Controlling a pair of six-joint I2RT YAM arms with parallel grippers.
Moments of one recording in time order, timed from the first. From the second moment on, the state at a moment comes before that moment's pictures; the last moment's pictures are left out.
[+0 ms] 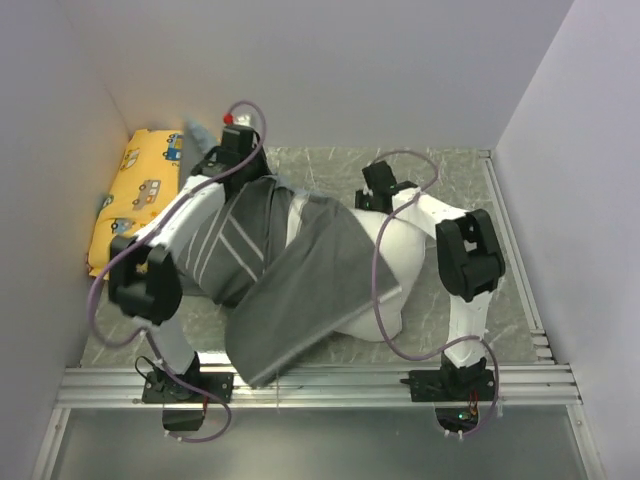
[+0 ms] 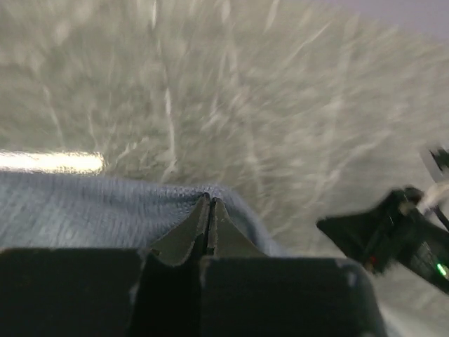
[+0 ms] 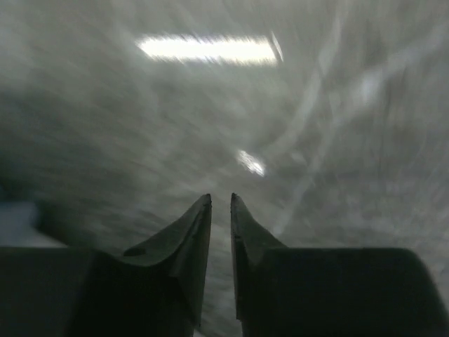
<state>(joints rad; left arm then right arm) -0.34 1.66 1.56 -0.42 -0.05 -0.52 0.37 1.94 1.46 -0.42 -0.09 0.44</state>
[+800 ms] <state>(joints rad) -0.33 1.66 1.68 -0.30 0.08 -0.46 0.37 1.15 1.35 -0.48 0.11 0.46</state>
